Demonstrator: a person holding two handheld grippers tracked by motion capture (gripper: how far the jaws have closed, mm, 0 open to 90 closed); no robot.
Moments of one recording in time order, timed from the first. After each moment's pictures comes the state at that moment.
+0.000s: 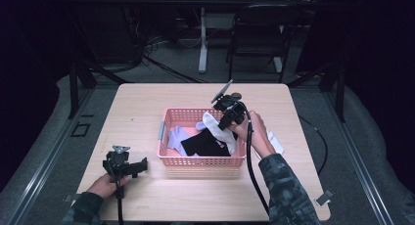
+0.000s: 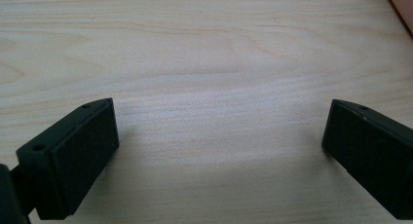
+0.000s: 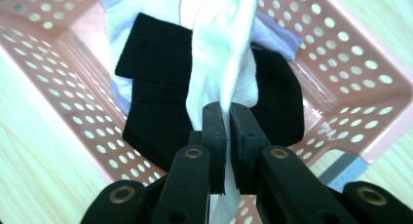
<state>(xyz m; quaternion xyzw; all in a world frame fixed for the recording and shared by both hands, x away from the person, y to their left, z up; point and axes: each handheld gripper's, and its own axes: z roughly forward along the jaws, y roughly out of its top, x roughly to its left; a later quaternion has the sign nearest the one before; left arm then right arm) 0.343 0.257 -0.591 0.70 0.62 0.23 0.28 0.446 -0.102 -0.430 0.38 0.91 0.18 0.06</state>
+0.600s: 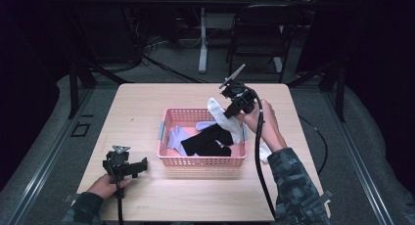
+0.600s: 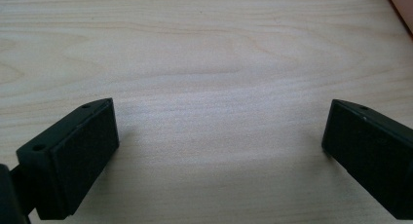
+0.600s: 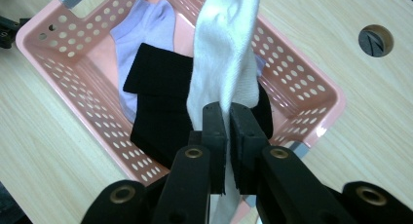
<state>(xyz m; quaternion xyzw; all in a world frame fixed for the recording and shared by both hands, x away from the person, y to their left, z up) 0.343 0.257 -0.591 0.70 0.62 0.23 0.28 0.438 -0.123 -0.376 0.39 0.89 0.21 0.08</state>
